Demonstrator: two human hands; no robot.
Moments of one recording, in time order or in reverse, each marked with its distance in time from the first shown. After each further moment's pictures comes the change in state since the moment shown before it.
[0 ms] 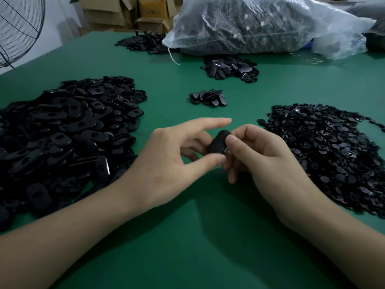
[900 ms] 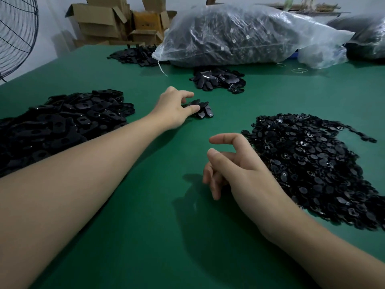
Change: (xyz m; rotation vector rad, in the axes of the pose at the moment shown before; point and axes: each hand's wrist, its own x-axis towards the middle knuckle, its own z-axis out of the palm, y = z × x) left_hand 0.167 -0.085 -0.006 0.472 0.085 -0.275; right_hand -0.001 -0.003 -0.005 0.038 -0.047 0.084
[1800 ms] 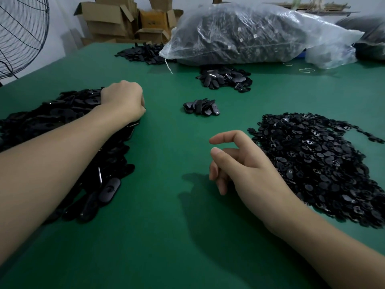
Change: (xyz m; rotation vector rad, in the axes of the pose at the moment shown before) left_hand -0.022 -0.049 -0.081 0.709 0.044 -0.264; right_hand 0.000 0.004 0.000 -0.096 -0.019 -0.063
